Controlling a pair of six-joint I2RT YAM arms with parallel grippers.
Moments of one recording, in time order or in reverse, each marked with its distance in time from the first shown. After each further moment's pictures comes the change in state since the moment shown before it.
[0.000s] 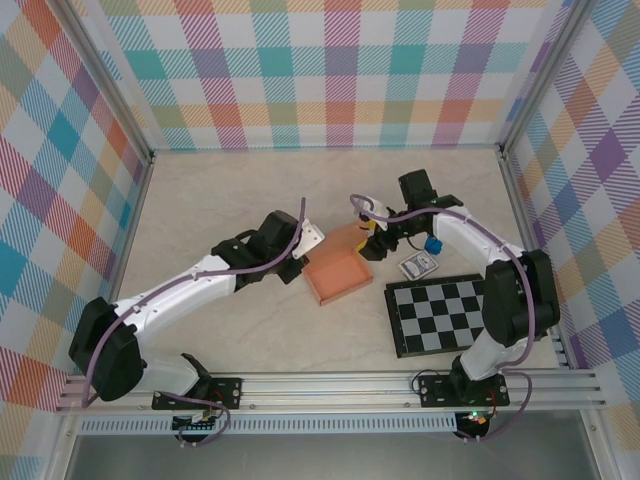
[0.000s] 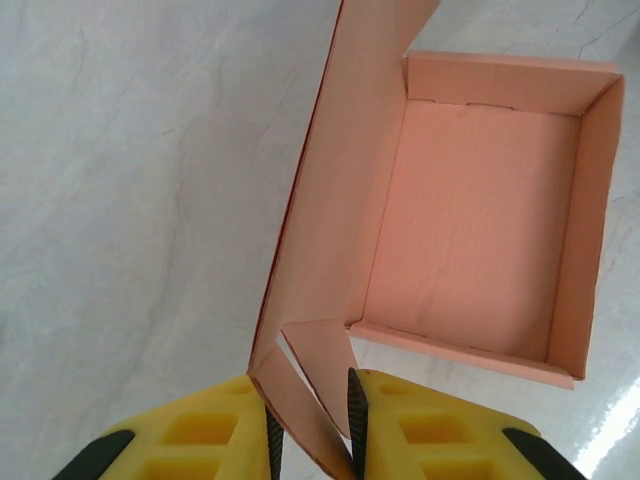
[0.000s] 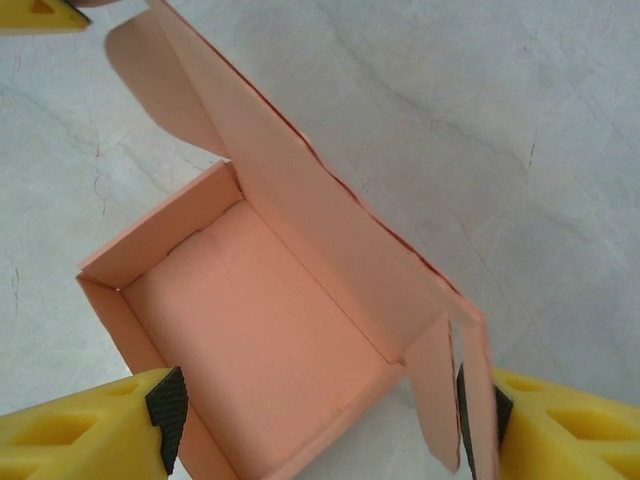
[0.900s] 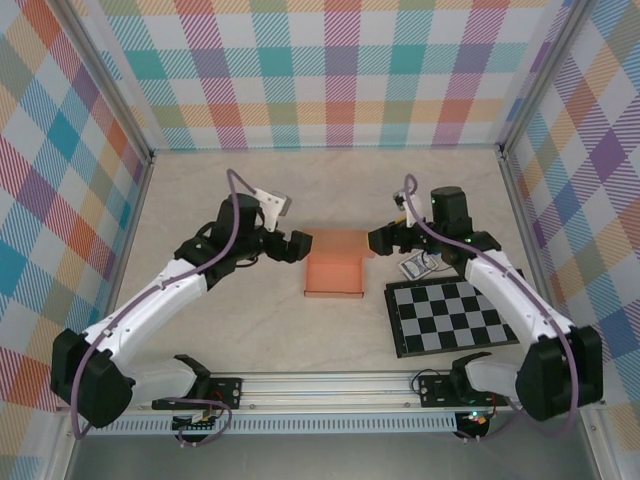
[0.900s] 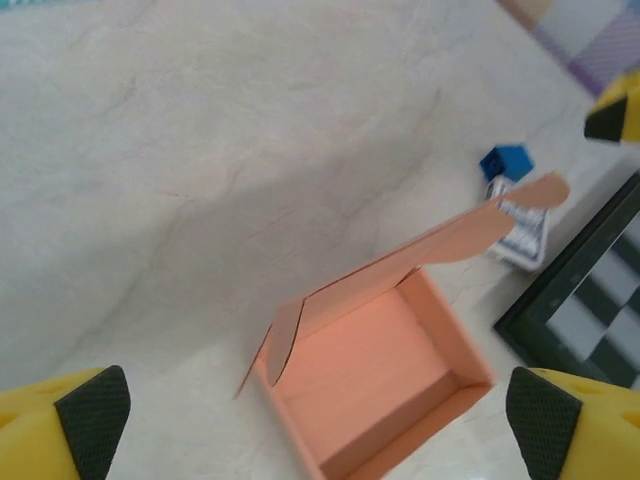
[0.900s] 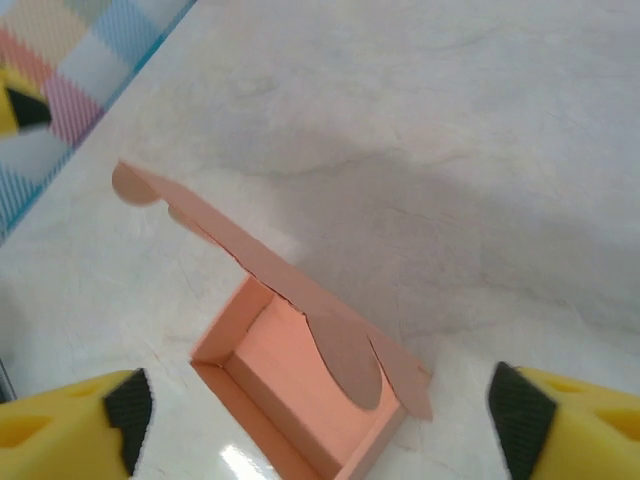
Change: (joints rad) left arm 0.198 -0.174 -0.035 0.124 0.286 -0.513; right arm -0.043 -0.436 -0.261 0.216 0.173 0.943
